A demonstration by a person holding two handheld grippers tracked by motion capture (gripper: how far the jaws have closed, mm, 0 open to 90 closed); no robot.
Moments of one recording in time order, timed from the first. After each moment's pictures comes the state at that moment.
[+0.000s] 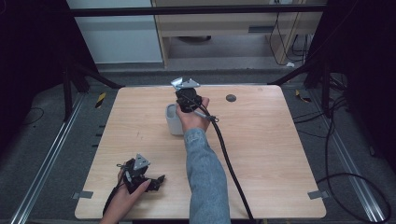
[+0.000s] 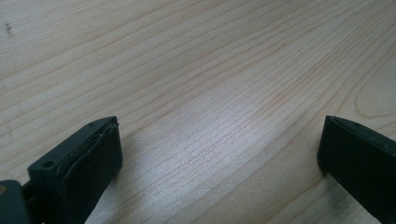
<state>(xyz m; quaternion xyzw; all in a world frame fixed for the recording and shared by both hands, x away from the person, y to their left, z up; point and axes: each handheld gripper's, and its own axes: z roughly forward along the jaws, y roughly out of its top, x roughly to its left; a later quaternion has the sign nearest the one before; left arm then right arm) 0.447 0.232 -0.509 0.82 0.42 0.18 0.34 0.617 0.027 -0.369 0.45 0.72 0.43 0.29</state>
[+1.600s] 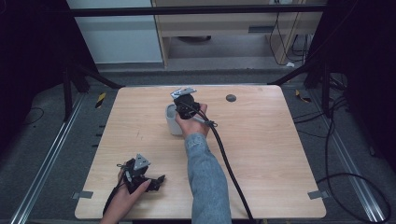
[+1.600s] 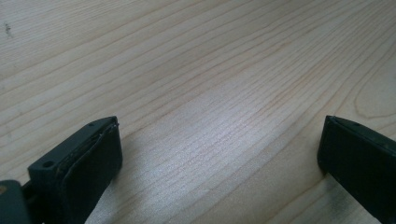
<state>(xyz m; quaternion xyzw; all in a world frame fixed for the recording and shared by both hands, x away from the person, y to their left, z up) 0.447 0.231 -0.509 0.82 0.42 0.18 0.34 0.613 0.033 -0.392 0.45 0.76 0.39 0.26</state>
